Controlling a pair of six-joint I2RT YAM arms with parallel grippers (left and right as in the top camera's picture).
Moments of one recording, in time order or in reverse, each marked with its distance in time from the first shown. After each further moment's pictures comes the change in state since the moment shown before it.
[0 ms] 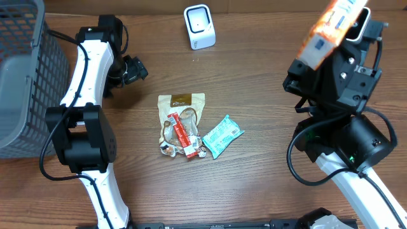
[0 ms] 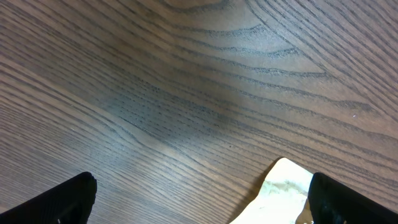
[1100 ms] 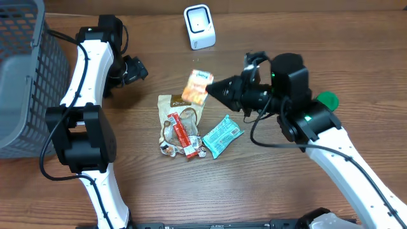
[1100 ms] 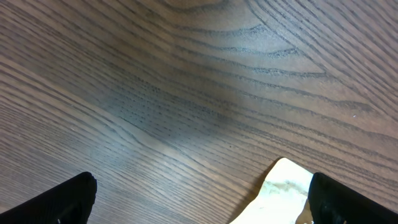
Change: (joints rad) left arm 0.000 0.000 0.000 0.000 0.000 0.000; right arm 0.000 0.100 -0.007 -1.695 -0.462 -0.988
